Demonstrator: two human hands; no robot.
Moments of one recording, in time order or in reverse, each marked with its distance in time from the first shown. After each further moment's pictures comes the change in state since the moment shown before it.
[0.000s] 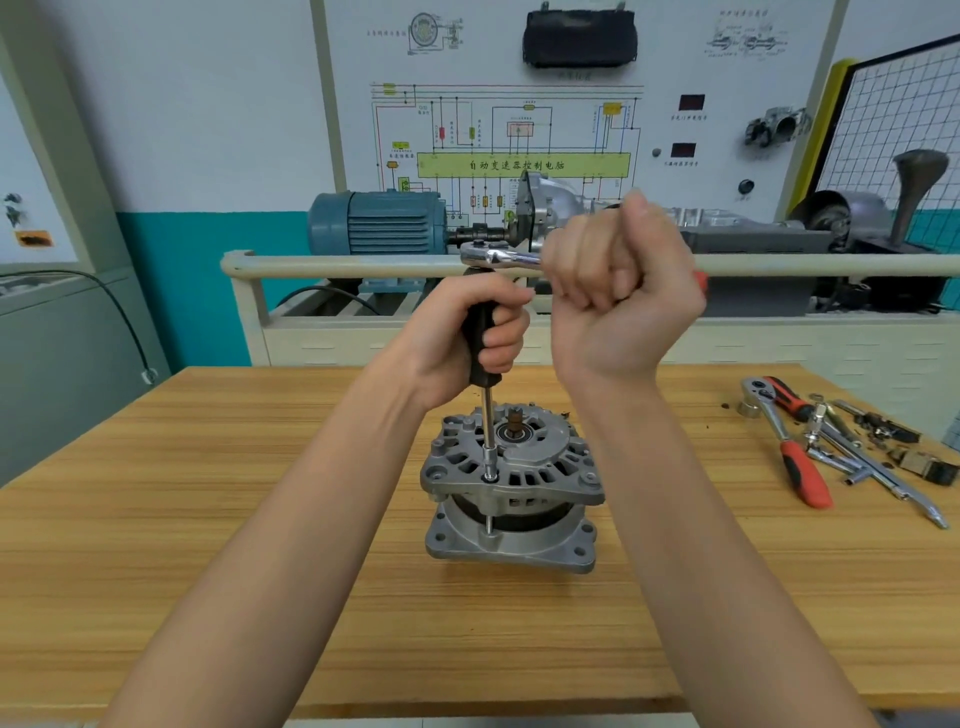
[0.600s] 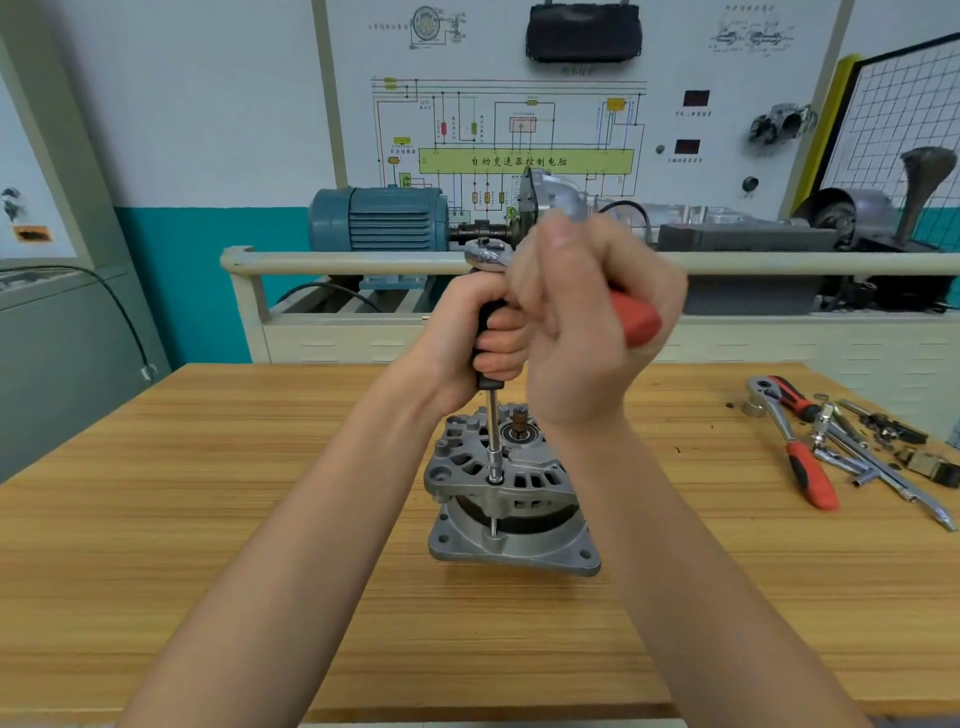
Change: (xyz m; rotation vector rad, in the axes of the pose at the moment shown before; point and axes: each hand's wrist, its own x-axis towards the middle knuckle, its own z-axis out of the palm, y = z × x) left_hand 0.005 -0.004 0.009 -0.008 0.146 0.039; right_hand -0.021 0.011 0.023 -0.321 -0.084 -0.260
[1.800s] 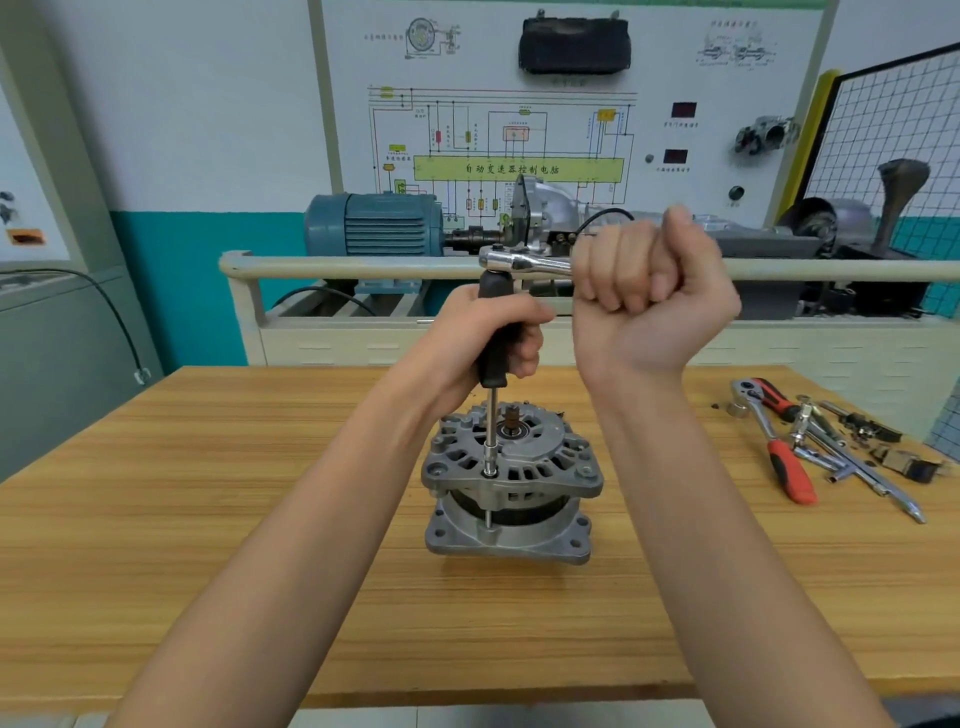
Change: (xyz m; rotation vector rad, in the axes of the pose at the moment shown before) left_hand -0.012 0.000 0.009 0.129 0.000 0.084; right_hand 0.023 -0.009 -0.039 0.448 0.155 0.318
